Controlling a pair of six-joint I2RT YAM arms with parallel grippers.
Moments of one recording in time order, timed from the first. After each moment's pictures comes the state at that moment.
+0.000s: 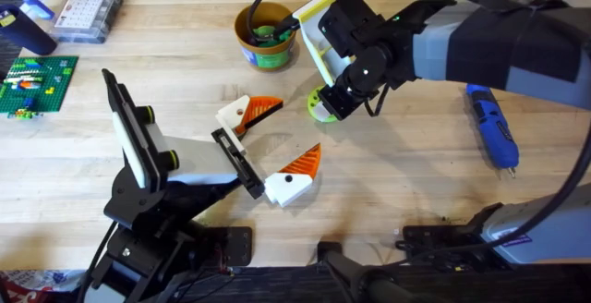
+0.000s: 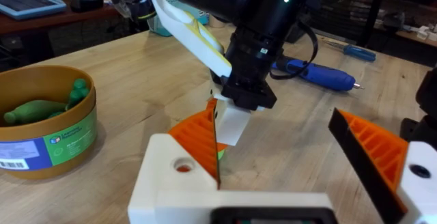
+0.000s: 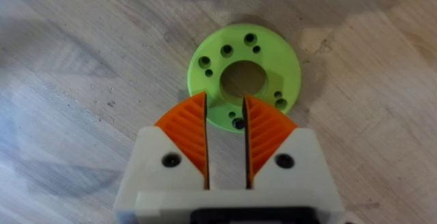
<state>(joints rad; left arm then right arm) -0.43 0.00 0.00 -0.05 0.53 -0.08 0.63 1.70 1.12 -0.71 -0.06 -0.06</state>
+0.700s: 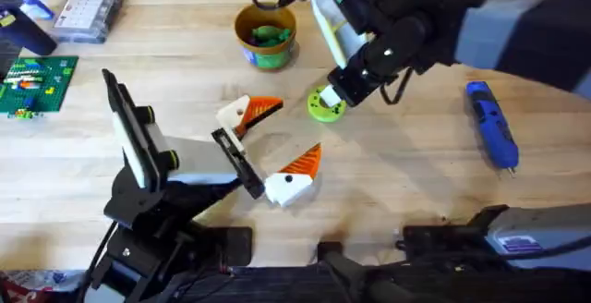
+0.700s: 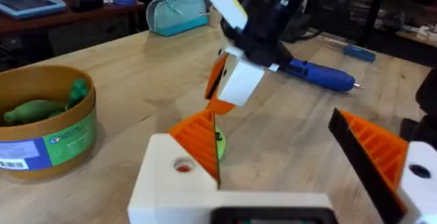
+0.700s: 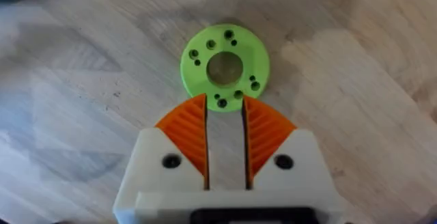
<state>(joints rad) -0.43 0.00 0.01 -0.05 0.53 -0.08 0.62 1.58 1.20 -0.83 -0.01 -0.06</state>
